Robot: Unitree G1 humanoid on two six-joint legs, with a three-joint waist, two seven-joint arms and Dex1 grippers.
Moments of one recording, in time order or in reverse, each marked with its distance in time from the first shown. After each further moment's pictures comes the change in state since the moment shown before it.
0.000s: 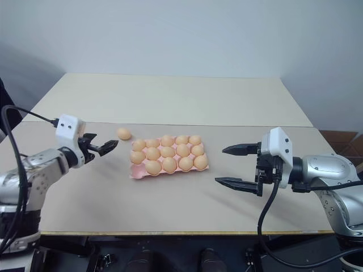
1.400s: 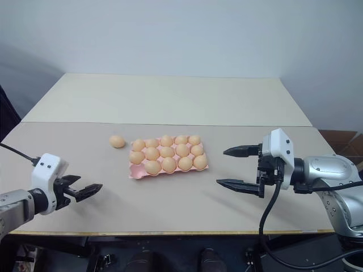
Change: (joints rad) left arm 0.522 0.173 0.278 -0.503 -0.215 0.358 -0.055; right arm 0.012 -0.012 -0.006 0.003 0.002 0.001 0.022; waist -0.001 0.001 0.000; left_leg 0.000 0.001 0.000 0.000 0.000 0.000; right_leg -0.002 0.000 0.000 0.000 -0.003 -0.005
